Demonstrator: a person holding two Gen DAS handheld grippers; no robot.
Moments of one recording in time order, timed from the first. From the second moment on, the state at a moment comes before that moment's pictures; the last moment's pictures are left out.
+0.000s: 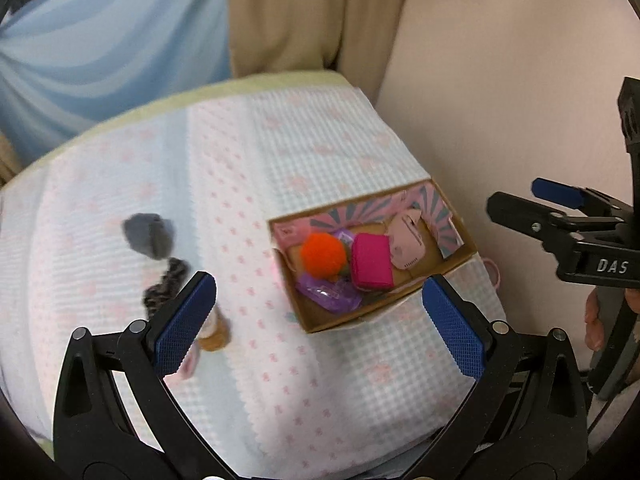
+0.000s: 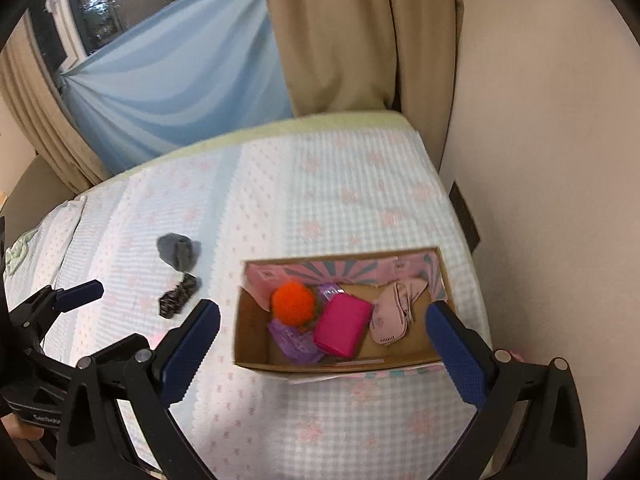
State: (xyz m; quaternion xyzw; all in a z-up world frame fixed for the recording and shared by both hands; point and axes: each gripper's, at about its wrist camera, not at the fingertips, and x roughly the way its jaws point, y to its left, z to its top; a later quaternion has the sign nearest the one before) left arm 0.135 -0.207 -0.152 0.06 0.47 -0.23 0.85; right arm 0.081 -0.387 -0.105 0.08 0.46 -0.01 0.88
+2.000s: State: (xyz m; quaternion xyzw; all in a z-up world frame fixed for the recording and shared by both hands) left arm 0.158 0.030 -0.414 0.08 0.50 -0.31 0.80; right arm 0.127 -0.114 -0.373 0.12 0.50 -0.02 0.86
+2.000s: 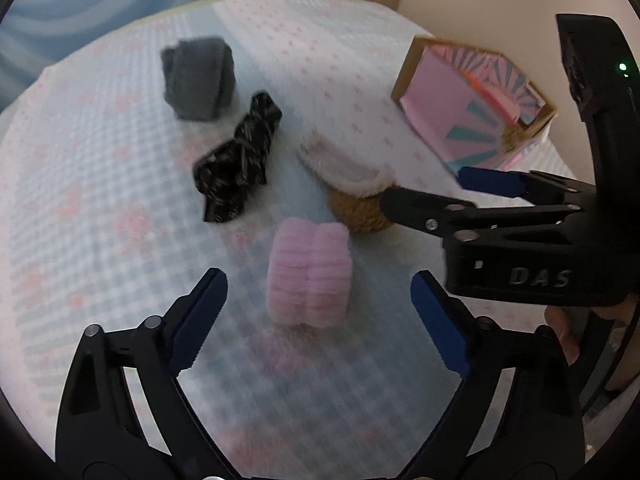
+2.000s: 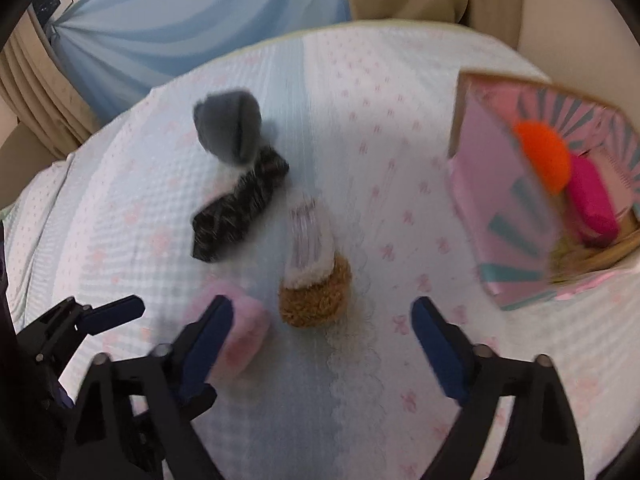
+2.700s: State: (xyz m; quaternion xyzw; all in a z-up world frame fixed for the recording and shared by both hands) left arm 0.181 -0.003 -0.479 0.10 0.52 -0.30 0.79; right arm 0.160 -0.101 -0.417 0.10 0.52 0.01 0.85
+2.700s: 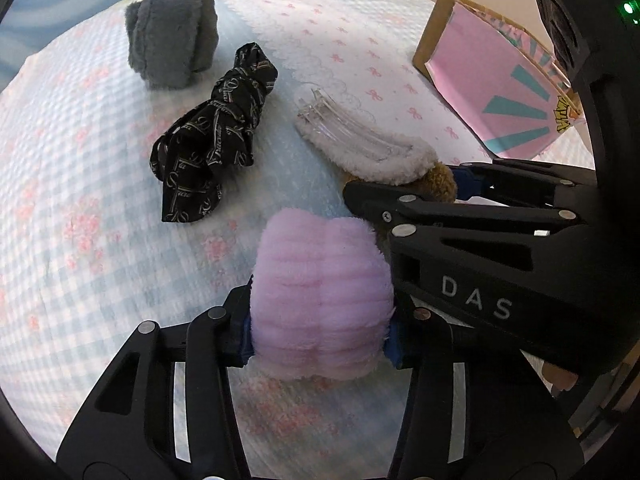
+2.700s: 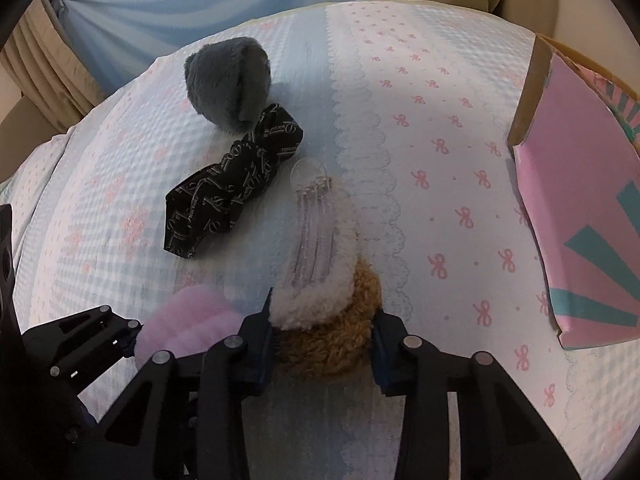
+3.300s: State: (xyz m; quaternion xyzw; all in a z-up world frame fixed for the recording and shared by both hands) left arm 0.183 0.021 -0.427 0.07 0.51 -0.27 0.81; right arm 0.142 -0.113 -0.363 0.10 0.49 0.00 0.87
